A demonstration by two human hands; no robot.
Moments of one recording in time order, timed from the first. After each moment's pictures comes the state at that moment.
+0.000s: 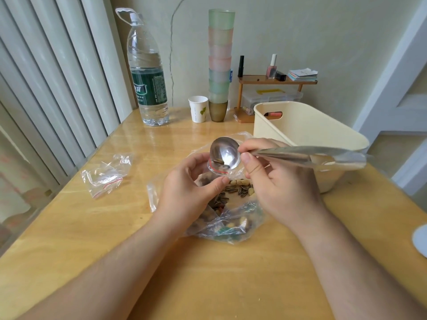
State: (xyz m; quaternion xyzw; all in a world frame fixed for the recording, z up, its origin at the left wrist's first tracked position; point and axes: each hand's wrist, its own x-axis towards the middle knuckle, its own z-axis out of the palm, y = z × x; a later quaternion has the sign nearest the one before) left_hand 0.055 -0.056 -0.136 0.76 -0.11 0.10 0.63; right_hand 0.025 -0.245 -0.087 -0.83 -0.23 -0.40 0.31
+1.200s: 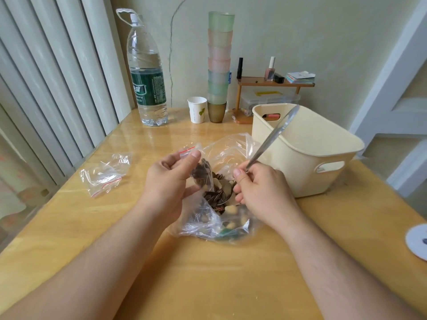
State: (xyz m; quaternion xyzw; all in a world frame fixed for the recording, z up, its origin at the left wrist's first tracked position) left_hand 0.068 -0.044 -0.121 0.59 0.05 0.02 0.81; right_hand 0.039 -0.233 -0.115 -0.90 -0.02 -0.14 0.42
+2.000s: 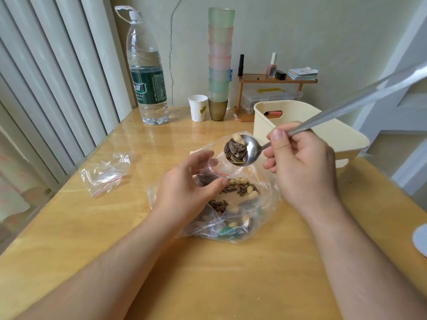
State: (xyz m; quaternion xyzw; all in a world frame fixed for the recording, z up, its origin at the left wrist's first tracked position) left_hand 0.062 -0.048 -0.139 0.84 -0.13 0.15 0.51; right_hand 0.029 -0.258 -0.079 -0.81 -0.04 -0.36 0.46
